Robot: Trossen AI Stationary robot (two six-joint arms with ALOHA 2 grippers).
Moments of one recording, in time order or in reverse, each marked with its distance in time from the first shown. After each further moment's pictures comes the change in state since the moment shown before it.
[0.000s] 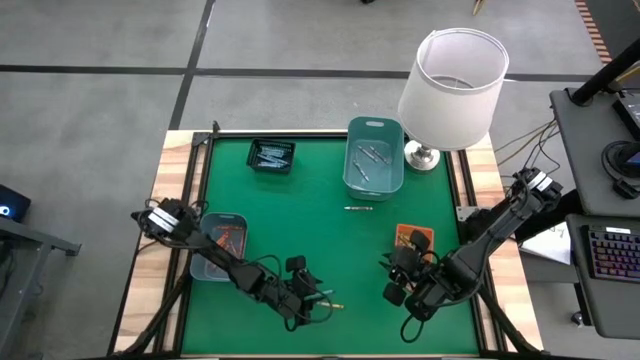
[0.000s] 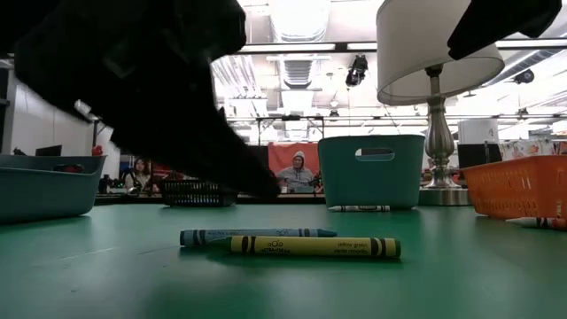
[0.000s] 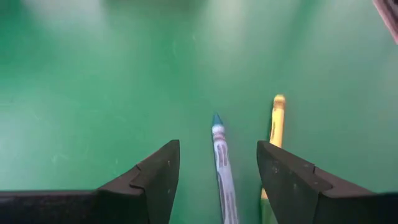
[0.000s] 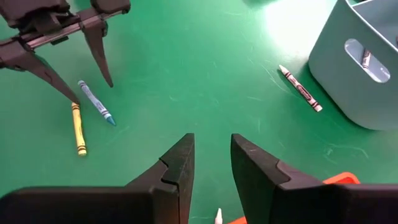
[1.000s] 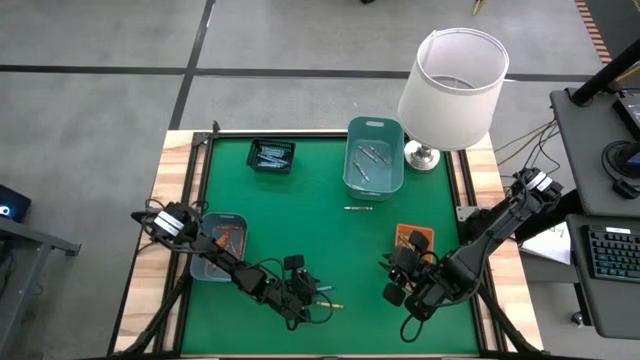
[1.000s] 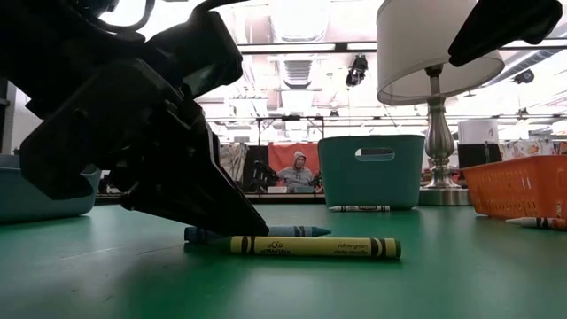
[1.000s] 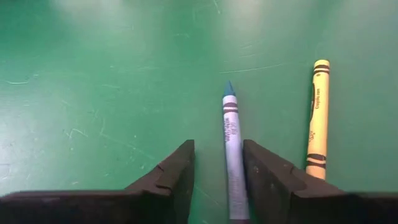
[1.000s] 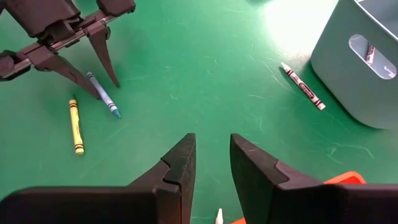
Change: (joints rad) left arm 0.005 0.058 -0.003 -0.051 -0.052 -0.003; right arm 0.000 0.000 -0.030 0.035 0.000 -0.004
